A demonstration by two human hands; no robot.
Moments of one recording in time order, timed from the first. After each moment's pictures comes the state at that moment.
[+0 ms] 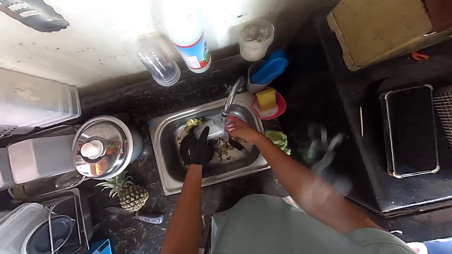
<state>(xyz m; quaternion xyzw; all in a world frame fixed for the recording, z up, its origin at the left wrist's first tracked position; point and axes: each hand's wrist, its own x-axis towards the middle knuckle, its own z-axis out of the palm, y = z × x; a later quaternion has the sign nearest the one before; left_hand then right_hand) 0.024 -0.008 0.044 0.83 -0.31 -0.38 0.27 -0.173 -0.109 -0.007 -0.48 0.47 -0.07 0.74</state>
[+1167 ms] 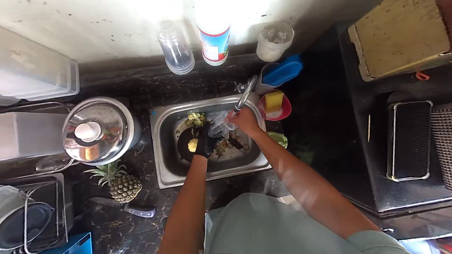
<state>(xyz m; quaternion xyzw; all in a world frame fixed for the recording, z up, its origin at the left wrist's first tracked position) 0.030 0.002 -0.059 0.53 -0.05 -0.65 0.54 -0.132 -0.125 0.041 -0.60 0.58 -0.12 0.53</state>
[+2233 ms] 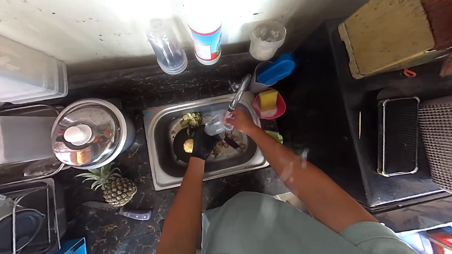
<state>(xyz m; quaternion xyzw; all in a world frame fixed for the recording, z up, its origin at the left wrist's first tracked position) 0.020 -0.002 -0.031 0.48 0.03 -0.67 0.56 -0.144 -0.137 0.001 -0.63 0.52 -0.05 0.57</state>
